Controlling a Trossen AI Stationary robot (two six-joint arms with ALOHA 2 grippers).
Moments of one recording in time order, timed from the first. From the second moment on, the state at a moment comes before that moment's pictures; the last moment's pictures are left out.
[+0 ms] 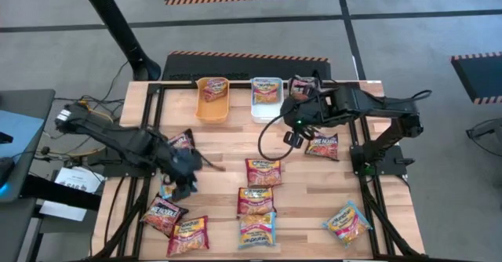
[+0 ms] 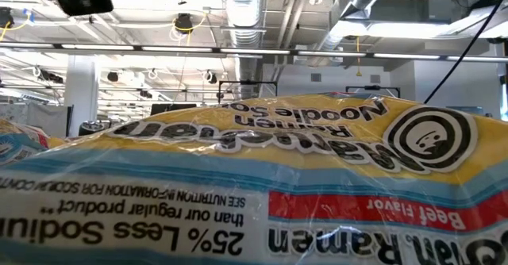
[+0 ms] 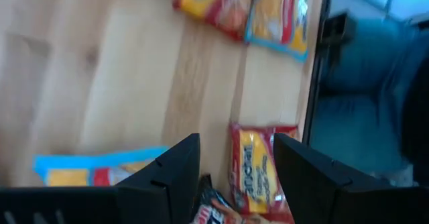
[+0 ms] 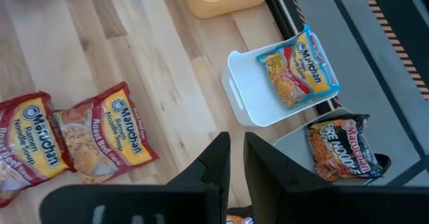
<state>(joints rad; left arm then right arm) -0.39 1.17 1.06 -0.84 0.09 -0.71 0.07 1.59 1.89 -1.38 0.44 0.31</state>
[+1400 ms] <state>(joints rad) -0.68 1.62 1.06 -0.54 0.22 -1.07 0.16 1.59 1.86 -1.38 0.44 0.31</state>
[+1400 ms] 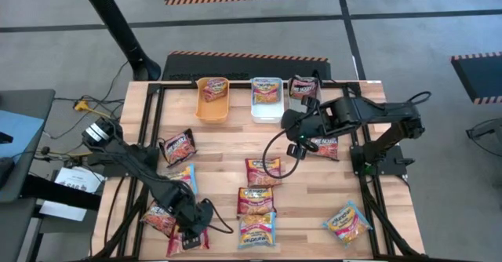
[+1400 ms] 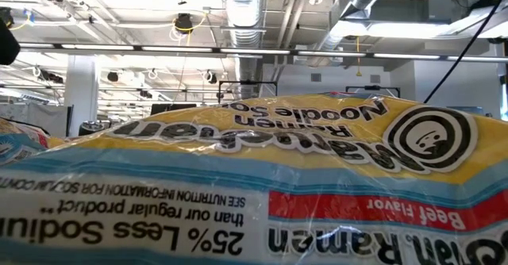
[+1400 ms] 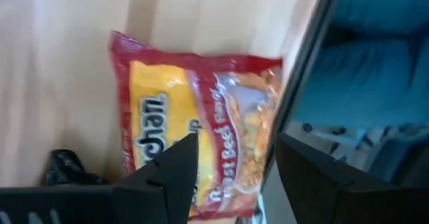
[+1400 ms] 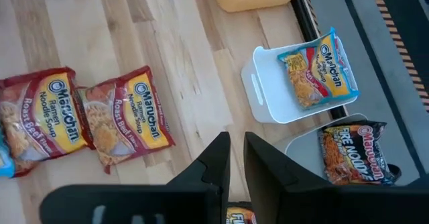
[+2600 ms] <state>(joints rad) -0.75 1.78 1.06 -0.59 0.16 -1.31 0.16 1.59 1.74 -1.35 0.44 0.29</state>
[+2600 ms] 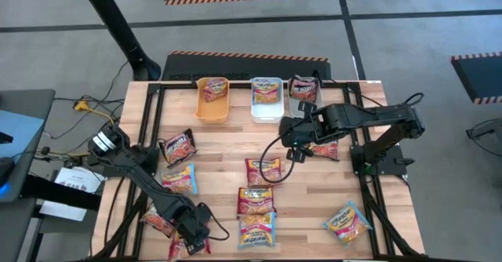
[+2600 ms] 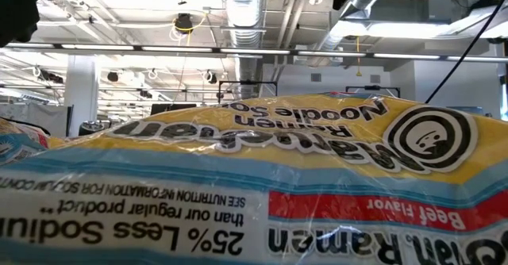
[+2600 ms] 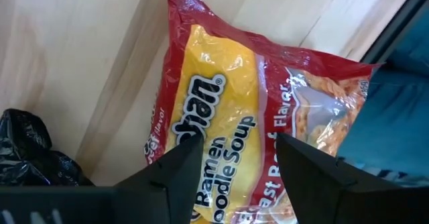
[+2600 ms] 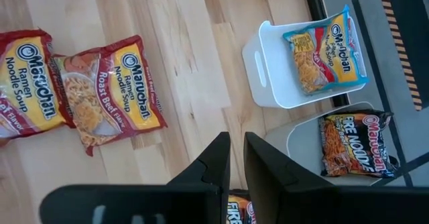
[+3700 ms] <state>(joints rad) -0.60 1.77 1.06 -0.59 0.01 -1.01 0.15 1.59 1.75 -1.35 0.45 0.29</state>
